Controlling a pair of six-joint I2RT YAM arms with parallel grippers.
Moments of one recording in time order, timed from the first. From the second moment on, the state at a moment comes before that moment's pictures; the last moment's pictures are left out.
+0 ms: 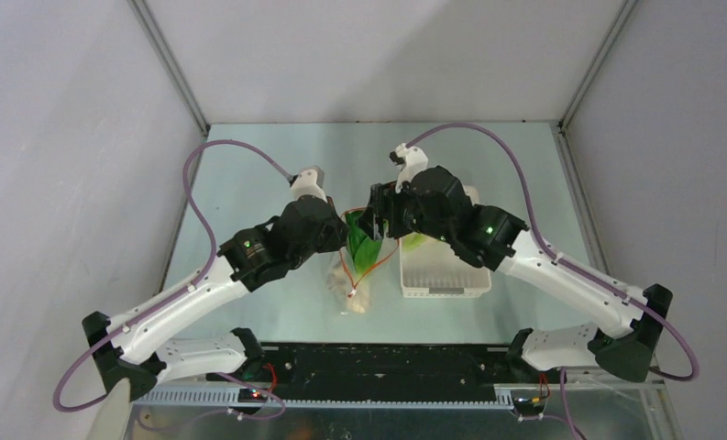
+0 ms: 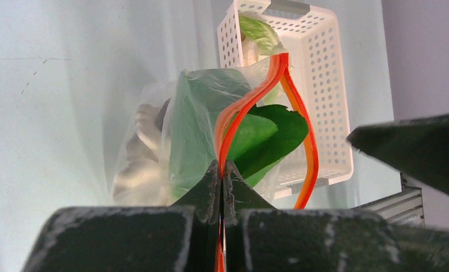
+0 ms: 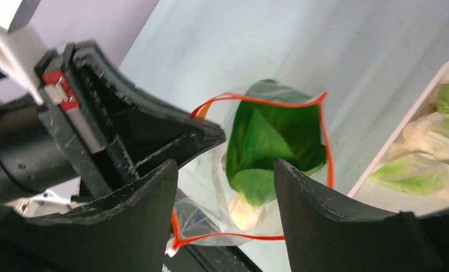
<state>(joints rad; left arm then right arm) -0.92 1.06 1.09 -0.64 -0.40 -0.83 0.96 1.28 1.34 -0.46 0.09 0.52</state>
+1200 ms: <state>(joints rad) -0.86 1.02 1.06 -0.59 -0.35 -0.81 0.95 1.39 1.28 -0.44 0.09 0.57</state>
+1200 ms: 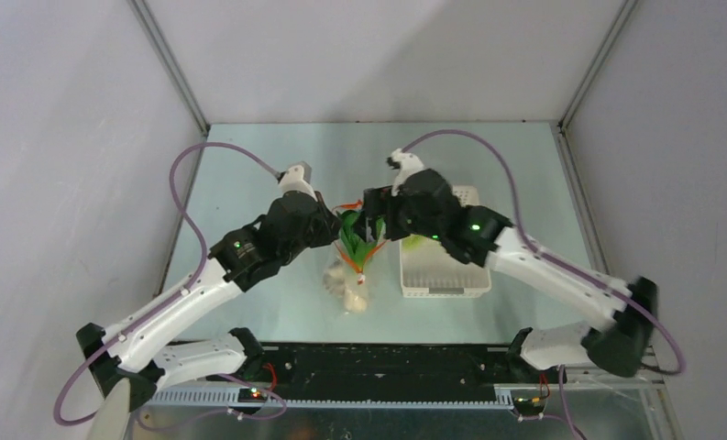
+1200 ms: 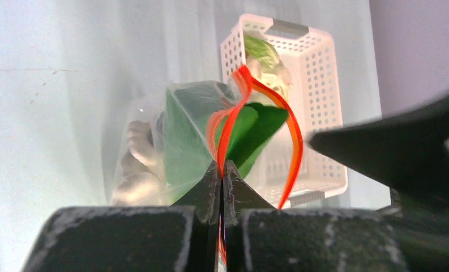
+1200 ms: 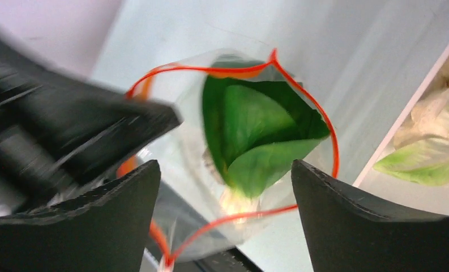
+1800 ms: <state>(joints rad) -0.79 0.98 1.04 -0.59 -0.36 -0.78 0.36 1.10 1.03 -0.33 -0.21 0.56</state>
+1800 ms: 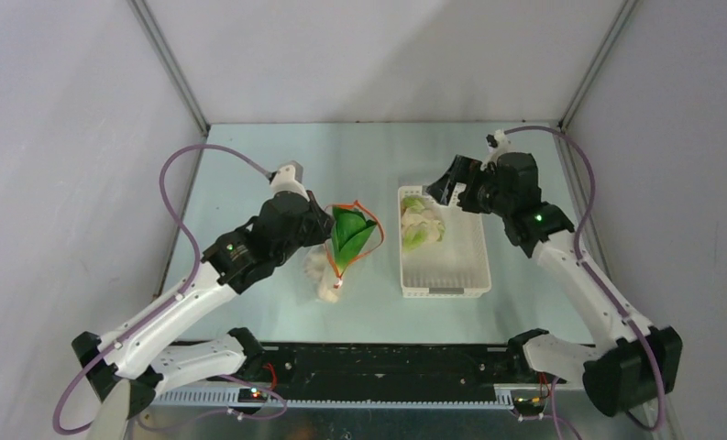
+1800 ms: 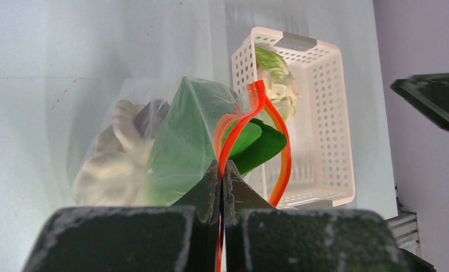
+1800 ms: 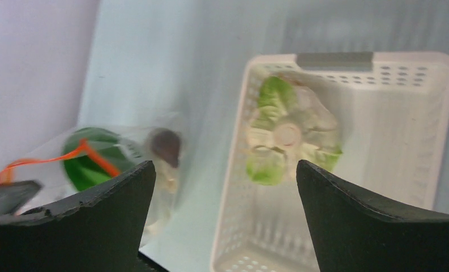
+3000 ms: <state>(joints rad) -0.73 1.07 1.03 -0.55 -0.33 -0.77 0.44 1.60 1.06 -0.28 -0.38 -0.42</state>
